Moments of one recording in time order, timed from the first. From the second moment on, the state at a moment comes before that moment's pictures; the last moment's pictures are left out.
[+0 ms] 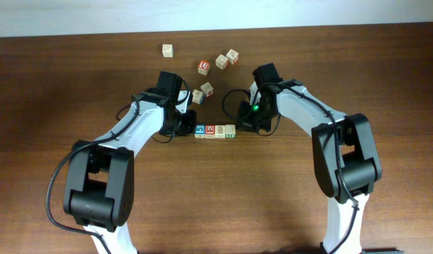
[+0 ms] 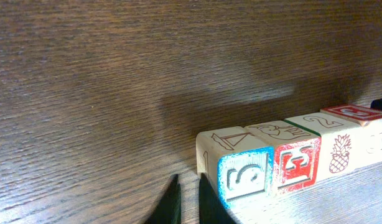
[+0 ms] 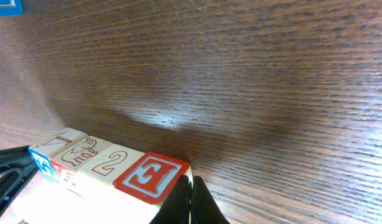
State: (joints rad) left arm -0.27 1.98 1.33 -0.66 0.25 -0.21; right arm 0.29 2.14 1.48 -0.70 -0.51 0.50
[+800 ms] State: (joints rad) left arm -0.29 2.01 1.33 -0.64 0.25 -0.27; right arm 0.30 2.14 1.48 -0.70 -0.51 0.45
